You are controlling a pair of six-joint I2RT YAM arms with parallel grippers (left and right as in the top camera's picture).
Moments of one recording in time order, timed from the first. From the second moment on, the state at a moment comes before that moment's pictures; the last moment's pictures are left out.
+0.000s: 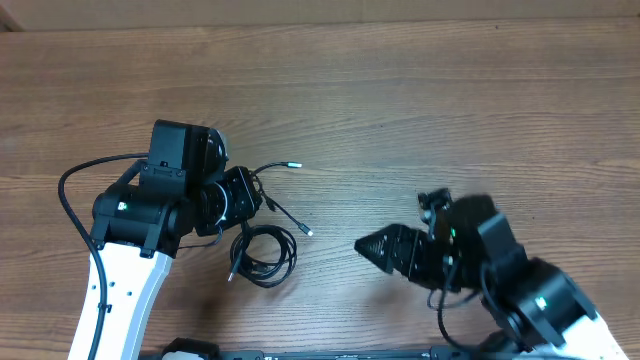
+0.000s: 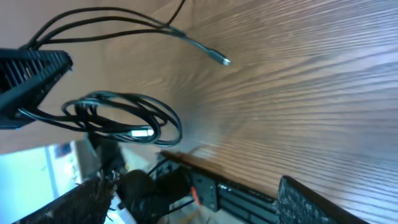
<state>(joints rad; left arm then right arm) -0.20 1.19 1.25 -1.16 0.35 -0.63 0.62 0.82 0.81 -0.77 -0.44 1.00</state>
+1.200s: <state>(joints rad) -0.20 1.19 1.25 -1.16 0.32 -0.87 0.83 0.98 0.81 -0.67 -0.12 1.38</state>
